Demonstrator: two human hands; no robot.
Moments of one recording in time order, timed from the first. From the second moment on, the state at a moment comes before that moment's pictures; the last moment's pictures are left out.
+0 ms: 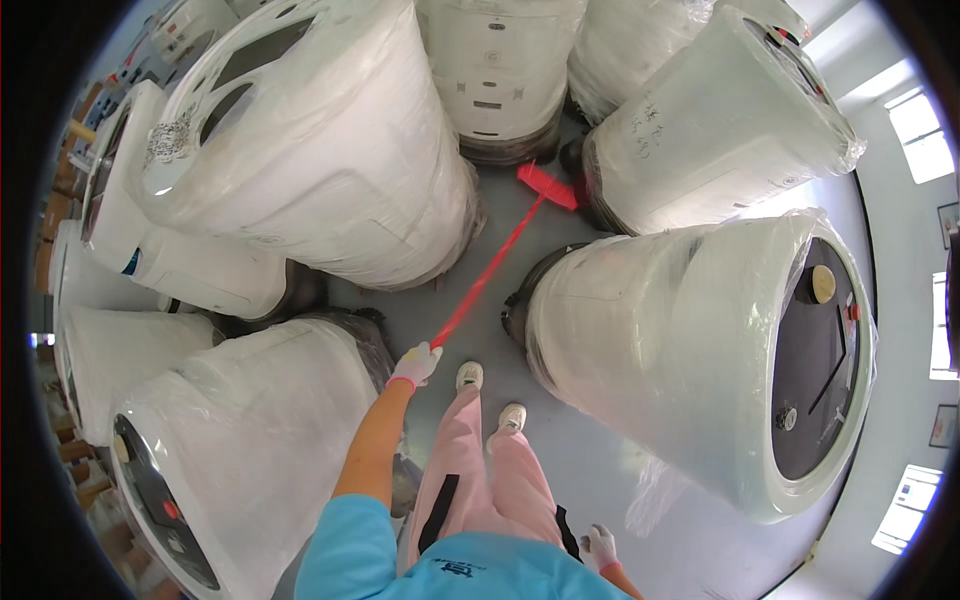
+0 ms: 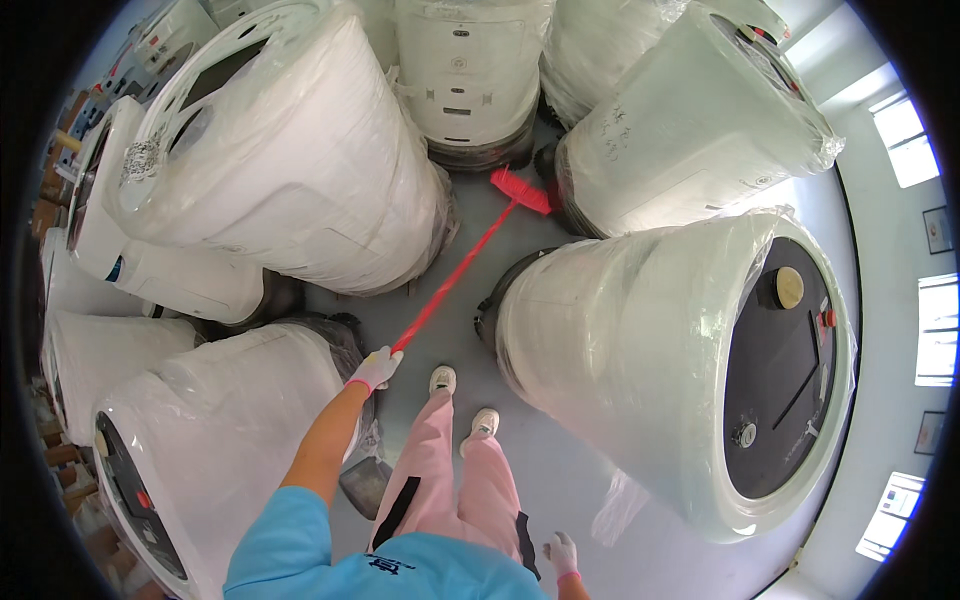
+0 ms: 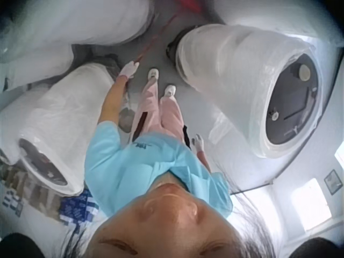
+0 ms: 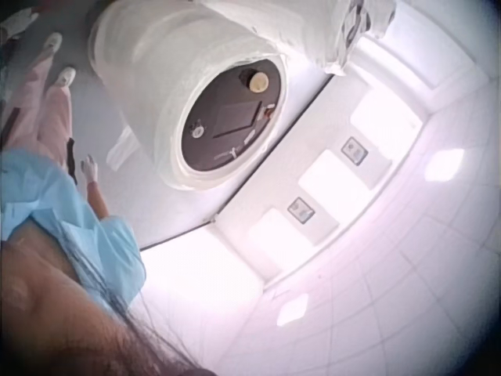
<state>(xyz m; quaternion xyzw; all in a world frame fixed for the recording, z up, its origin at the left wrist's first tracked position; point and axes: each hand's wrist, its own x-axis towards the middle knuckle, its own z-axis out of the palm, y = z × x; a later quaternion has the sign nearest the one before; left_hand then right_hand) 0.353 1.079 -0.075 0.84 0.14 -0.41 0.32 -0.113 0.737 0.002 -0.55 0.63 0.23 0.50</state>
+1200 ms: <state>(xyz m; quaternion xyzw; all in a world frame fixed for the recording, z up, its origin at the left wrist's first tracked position) -0.191 1.207 0.001 0.75 0.40 -0.47 0.24 -0.083 0.658 0.001 -0.70 0.44 0.30 0.48</state>
